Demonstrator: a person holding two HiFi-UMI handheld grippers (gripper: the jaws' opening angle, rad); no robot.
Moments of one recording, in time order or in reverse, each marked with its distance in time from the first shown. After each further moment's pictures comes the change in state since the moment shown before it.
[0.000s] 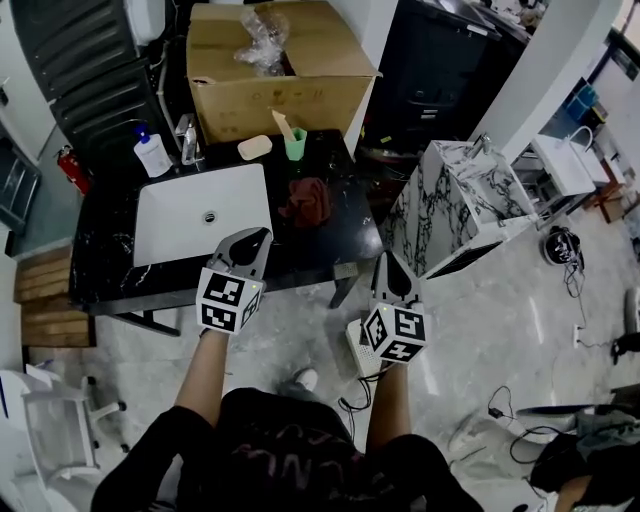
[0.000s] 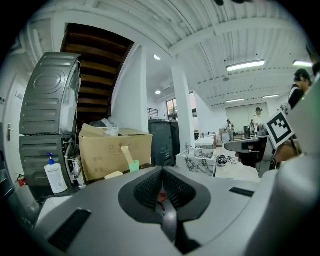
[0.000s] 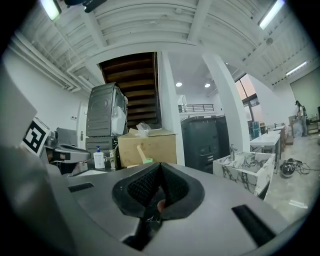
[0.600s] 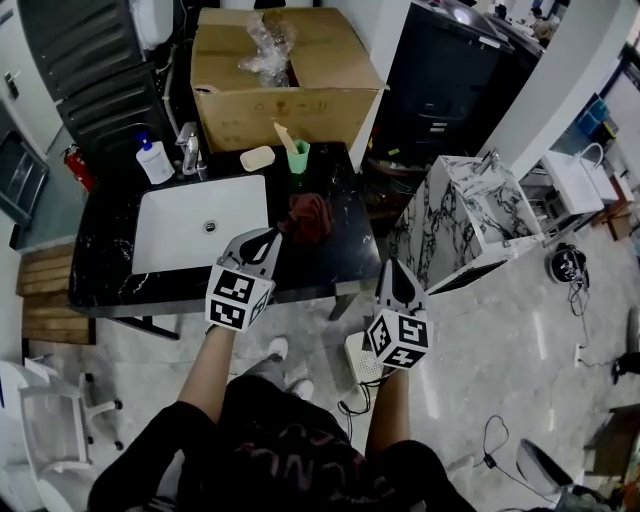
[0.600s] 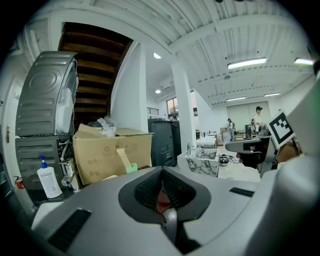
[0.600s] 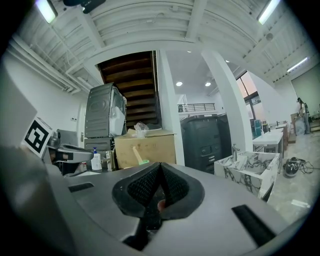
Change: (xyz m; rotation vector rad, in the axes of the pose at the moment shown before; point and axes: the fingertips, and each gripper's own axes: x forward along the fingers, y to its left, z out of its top) left arm 0.049 0.000 0.012 0.007 0.011 0.008; right arm 0.035 -0.029 0.004 0.009 0.001 0.019
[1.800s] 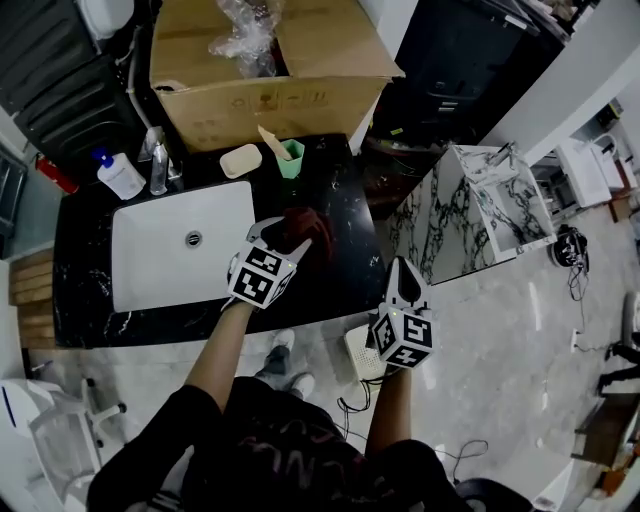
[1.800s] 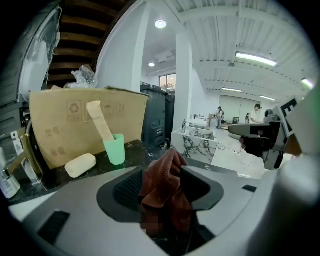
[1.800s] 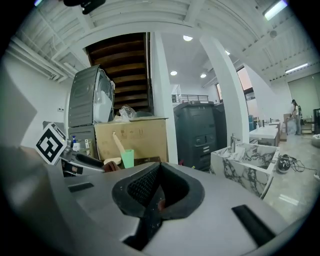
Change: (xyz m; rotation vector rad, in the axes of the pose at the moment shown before) left arm 0.180 0.036 -0.081 -0.046 0.284 -0.200; right arm 0.129 -0.036 -0.037 0.014 0.120 -0.096
